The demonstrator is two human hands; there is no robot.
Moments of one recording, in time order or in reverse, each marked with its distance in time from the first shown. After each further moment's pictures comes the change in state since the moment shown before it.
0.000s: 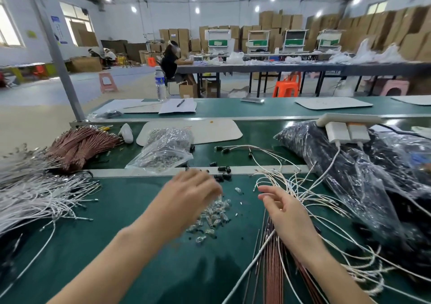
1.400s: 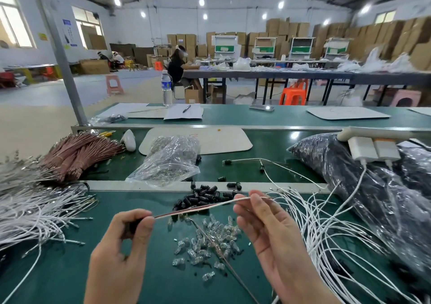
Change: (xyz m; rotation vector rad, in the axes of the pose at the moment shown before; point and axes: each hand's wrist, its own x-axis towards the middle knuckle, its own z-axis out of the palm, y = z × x) left_hand -0.074 -0.011 0.001 -0.413 0.656 -0.764; right_hand 0.011 -0.055 0.047 1.203 -0.149 0.217
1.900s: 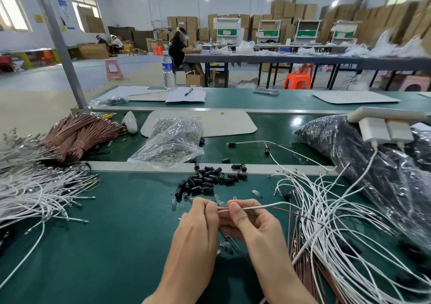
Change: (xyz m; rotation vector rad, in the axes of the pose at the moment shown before) left_hand -0.034 0.009 0.069 0.083 -0.414 -0.073; right_hand -0.007 0.056 -0.006 -0.418 -0.004 -0.065
